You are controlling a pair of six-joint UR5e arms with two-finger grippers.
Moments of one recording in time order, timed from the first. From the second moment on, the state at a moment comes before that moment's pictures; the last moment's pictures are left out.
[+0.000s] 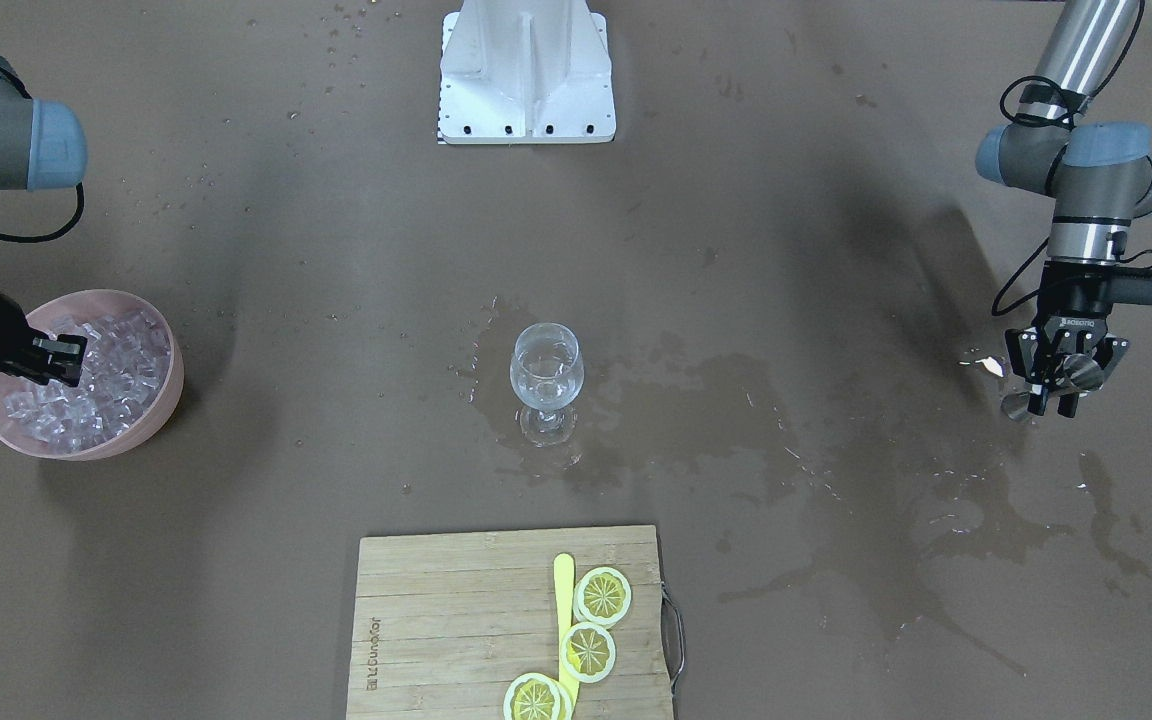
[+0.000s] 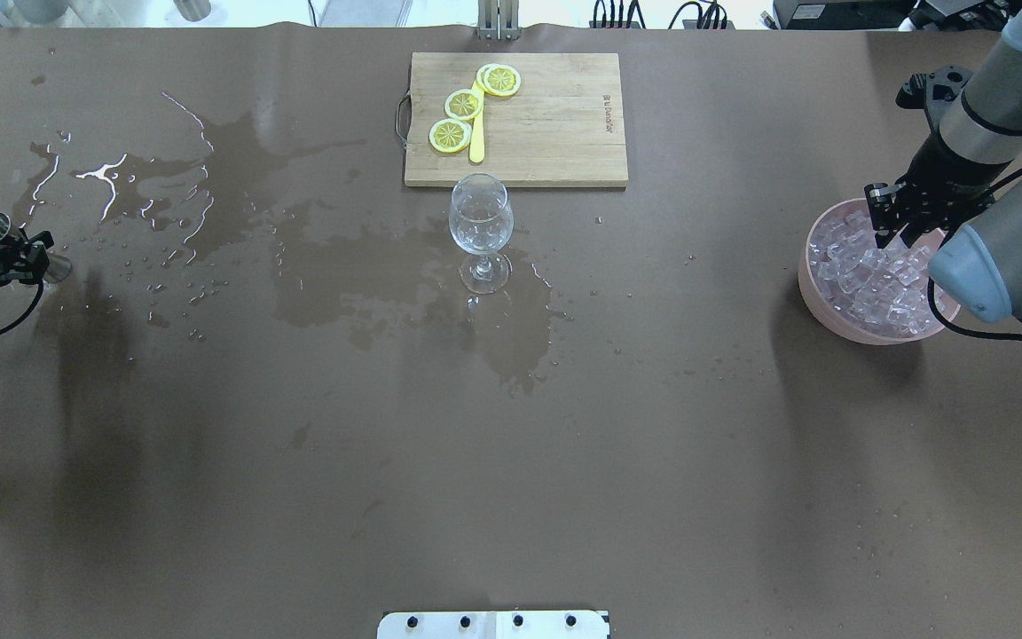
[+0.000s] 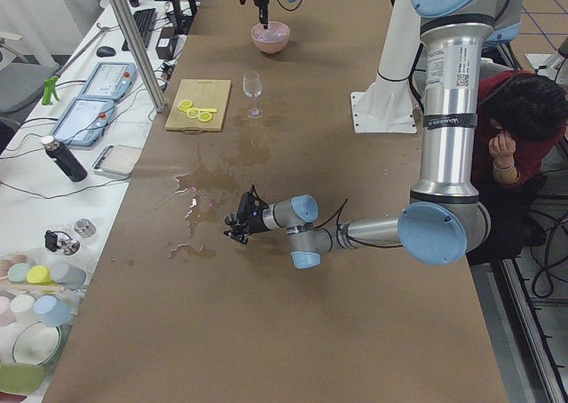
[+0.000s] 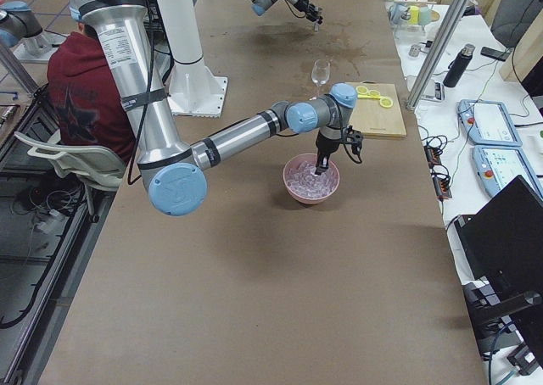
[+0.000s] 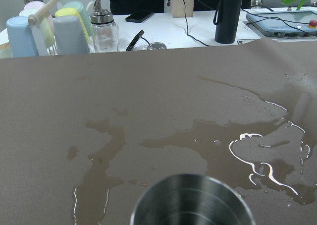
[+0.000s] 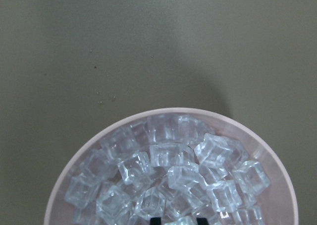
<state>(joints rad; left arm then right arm) -0.77 -1.56 -1.24 -3.12 -1.31 -0.94 1.06 -1.27 1.71 -1.72 2.21 0.63</state>
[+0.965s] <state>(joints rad) -0.77 -1.56 -1.24 -3.12 -1.31 -0.94 1.08 -1.27 1.72 -1.71 2.21 0.63</state>
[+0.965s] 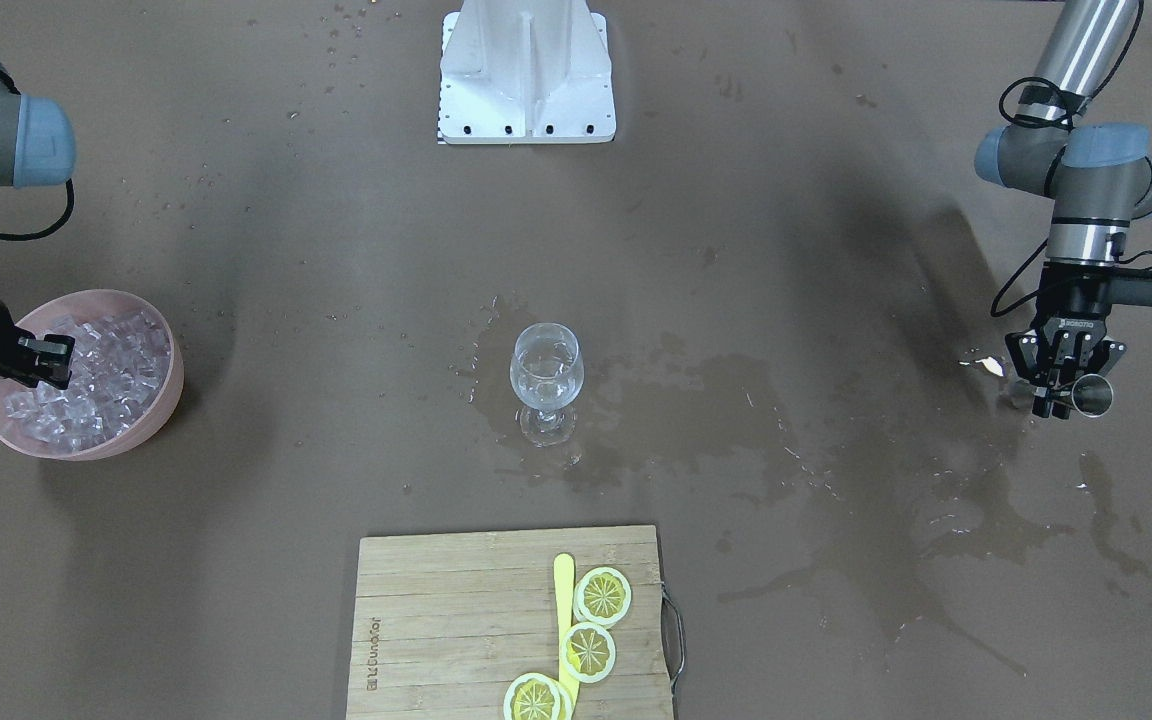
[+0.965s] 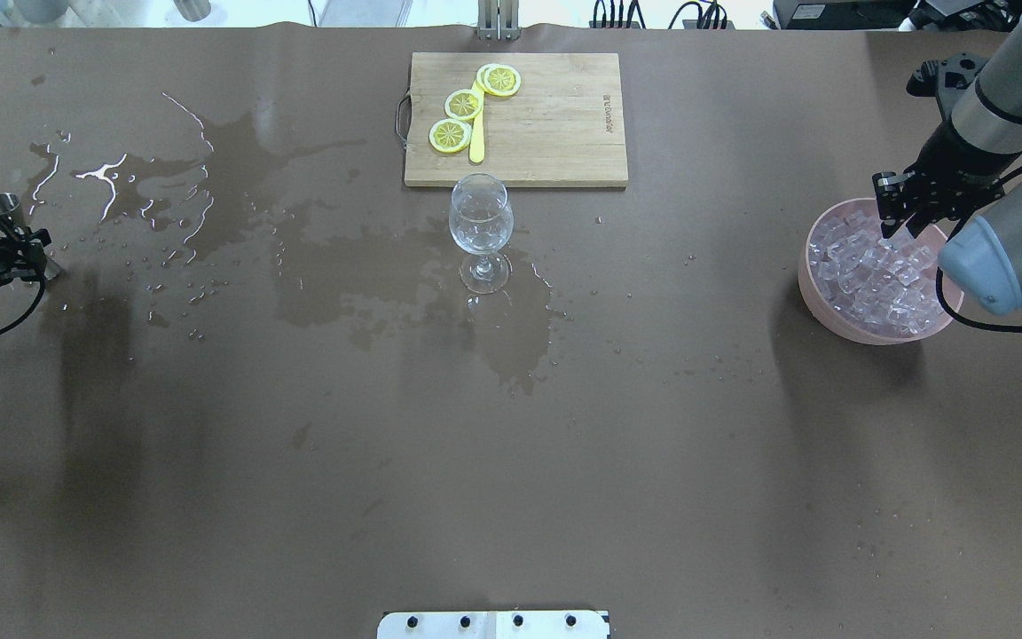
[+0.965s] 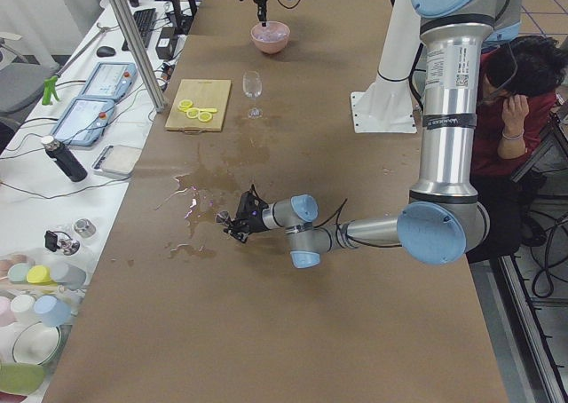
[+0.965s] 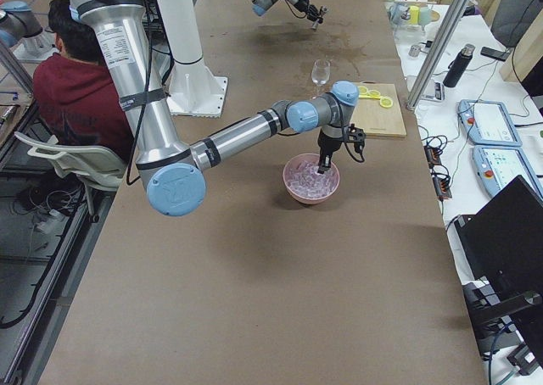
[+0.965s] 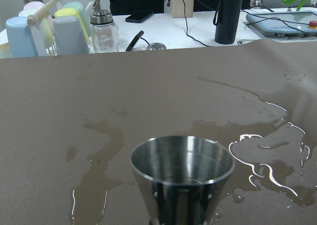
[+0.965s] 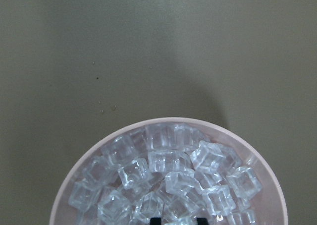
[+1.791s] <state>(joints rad) -0.78 -1.58 -1.24 -3.16 -1.31 -0.94 1.08 -1.26 1.71 -1.71 2.21 0.63</state>
